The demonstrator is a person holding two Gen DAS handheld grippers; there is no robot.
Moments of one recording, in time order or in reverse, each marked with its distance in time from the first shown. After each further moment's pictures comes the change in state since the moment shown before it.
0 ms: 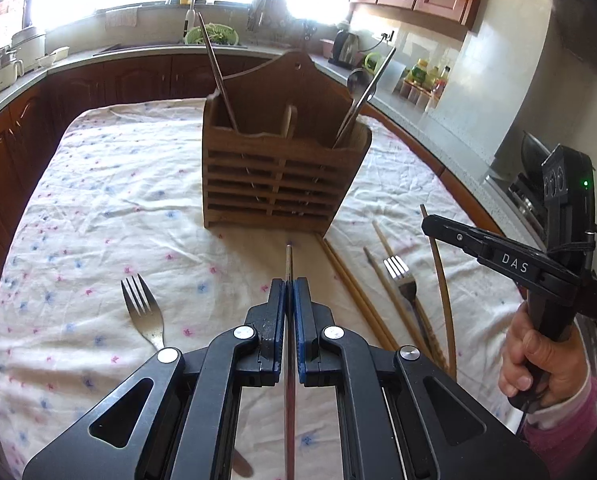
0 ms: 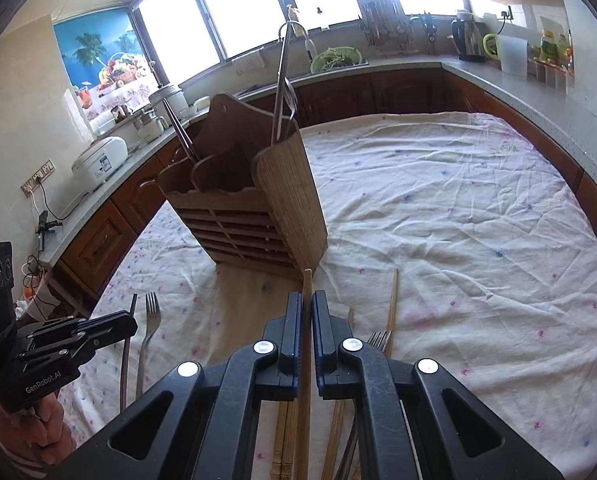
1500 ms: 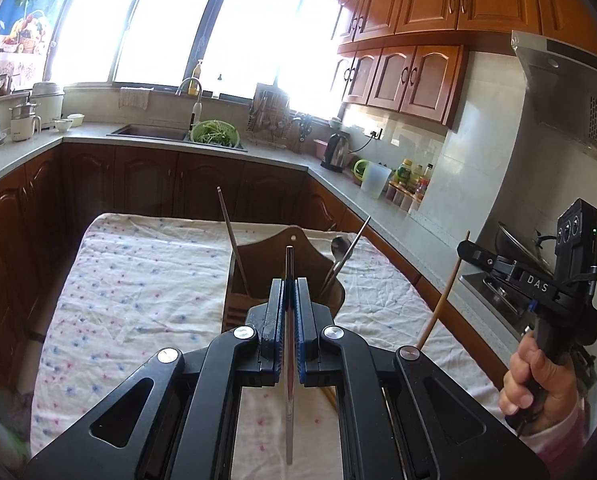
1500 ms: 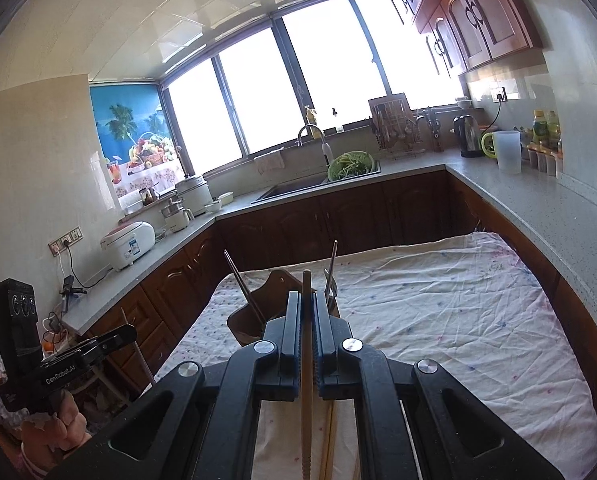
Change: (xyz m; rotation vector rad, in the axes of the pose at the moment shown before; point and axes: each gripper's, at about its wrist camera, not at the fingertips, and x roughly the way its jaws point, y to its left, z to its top) left arm -0.085 0.004 0.067 -0.018 -0.344 -0.029; right arm -0.104 0.025 0.067 -0.019 -0.349 0.046
